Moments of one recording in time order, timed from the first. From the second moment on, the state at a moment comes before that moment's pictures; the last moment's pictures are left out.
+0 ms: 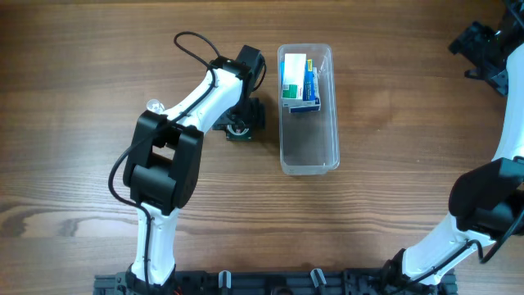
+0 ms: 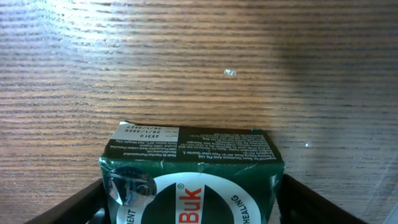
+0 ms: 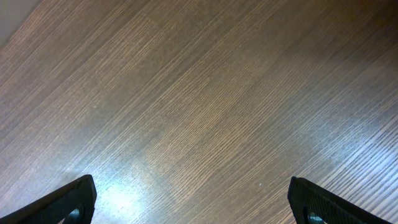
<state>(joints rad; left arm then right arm) -0.44 2.21 1.66 -1.00 0.00 -0.45 -0.32 1.95 1.99 -1.19 0.13 0.46</state>
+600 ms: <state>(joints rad) -0.44 2.21 1.66 -1.04 0.01 -0.45 -0.32 1.95 1.99 -1.19 0.13 0.46</state>
